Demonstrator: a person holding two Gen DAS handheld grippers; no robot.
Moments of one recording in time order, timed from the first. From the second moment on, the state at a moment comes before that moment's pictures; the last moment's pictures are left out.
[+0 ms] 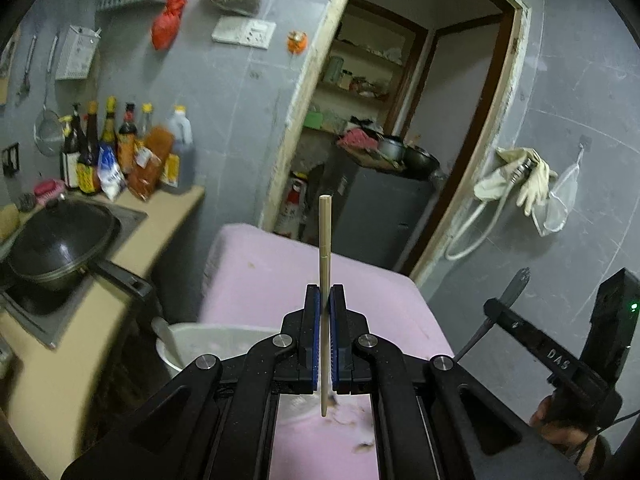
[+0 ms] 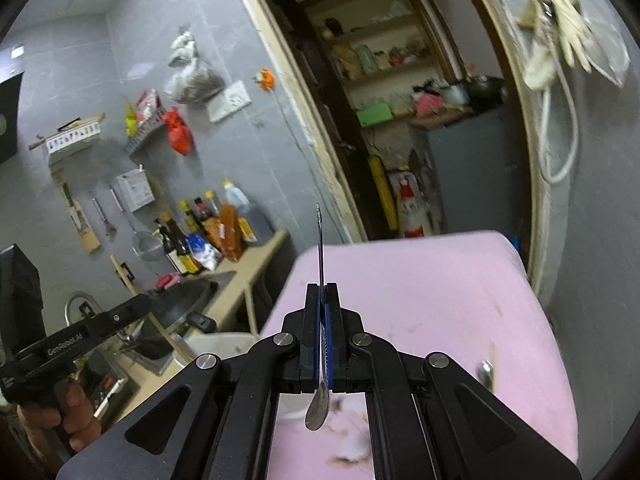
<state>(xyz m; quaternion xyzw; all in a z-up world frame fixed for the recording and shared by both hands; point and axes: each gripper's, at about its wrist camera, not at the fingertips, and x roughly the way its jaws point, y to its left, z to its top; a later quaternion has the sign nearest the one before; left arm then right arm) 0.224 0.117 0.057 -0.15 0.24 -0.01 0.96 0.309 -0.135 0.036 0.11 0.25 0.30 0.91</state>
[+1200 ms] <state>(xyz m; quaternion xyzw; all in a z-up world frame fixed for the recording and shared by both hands) 0.251 0.204 -0.011 -0.10 0.27 0.01 0.96 0.321 -0.006 -0.012 0.00 0.27 0.27 0.92</state>
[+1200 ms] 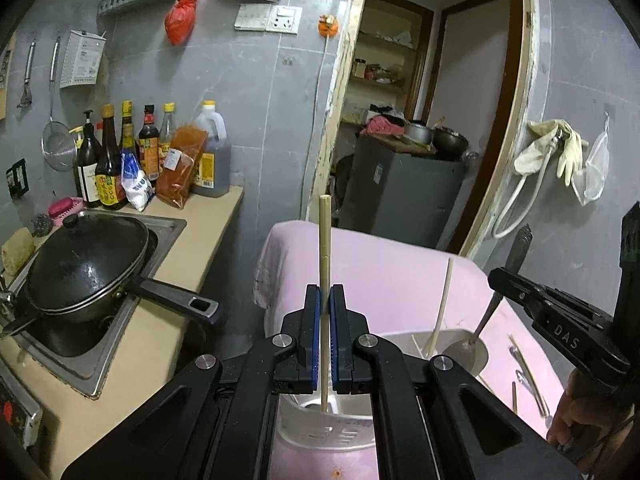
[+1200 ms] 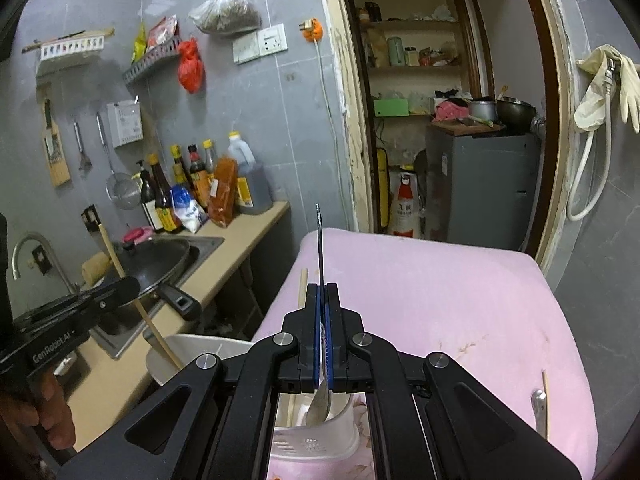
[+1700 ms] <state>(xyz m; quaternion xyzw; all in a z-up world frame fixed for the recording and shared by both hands) 0.261 0.206 -0.034 -0.12 0.32 -0.01 0.94 0.326 -0.004 -0.032 0.00 0.32 0.27 0.91</state>
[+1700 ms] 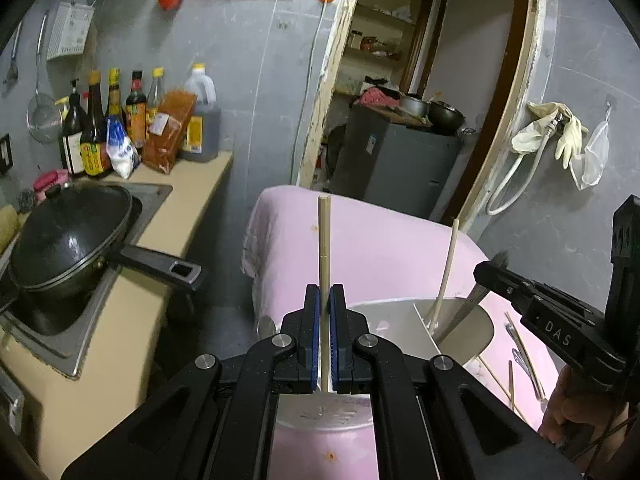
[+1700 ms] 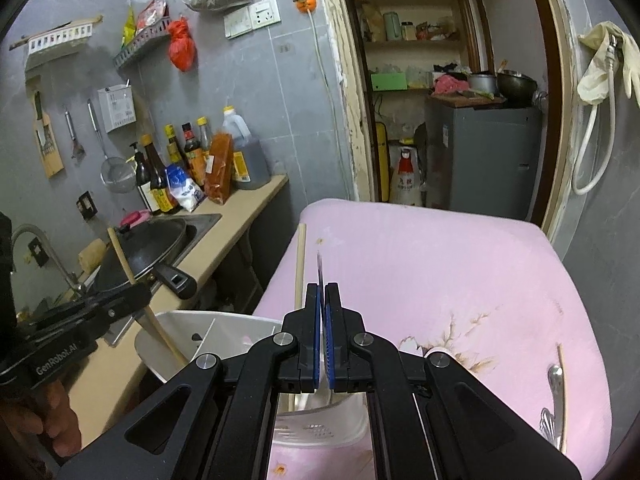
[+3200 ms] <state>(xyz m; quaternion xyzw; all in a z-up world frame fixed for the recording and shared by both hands) 0.229 0.077 0.025 -0.06 0.18 0.00 0.98 0.277 -0.200 0.032 0.05 0.17 0.15 0.97</state>
